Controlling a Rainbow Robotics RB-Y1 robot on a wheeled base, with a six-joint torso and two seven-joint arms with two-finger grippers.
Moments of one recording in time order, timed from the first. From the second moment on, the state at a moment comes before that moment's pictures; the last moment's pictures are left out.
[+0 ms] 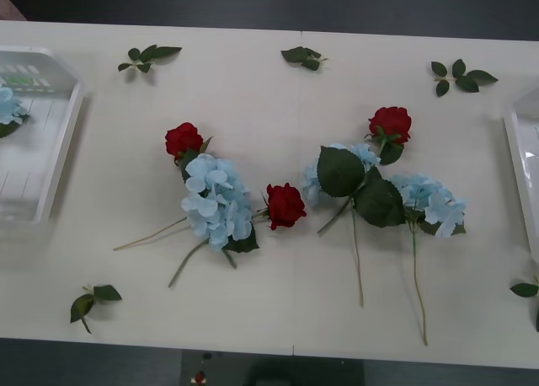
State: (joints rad) right arm -0.52 -0.92 -0.30 -0.84 -0.69 1.02 1.89; left arm -0.57 1.15 -0.29 -1.17 0.84 0.91 -1.44
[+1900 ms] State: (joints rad) right arm -0.25 -0.78 -0.26 -1.72 -1.05 1.62 1.40; left arm -0.38 1.02 -0.49 -1.75 1.20 0.80 -1.86
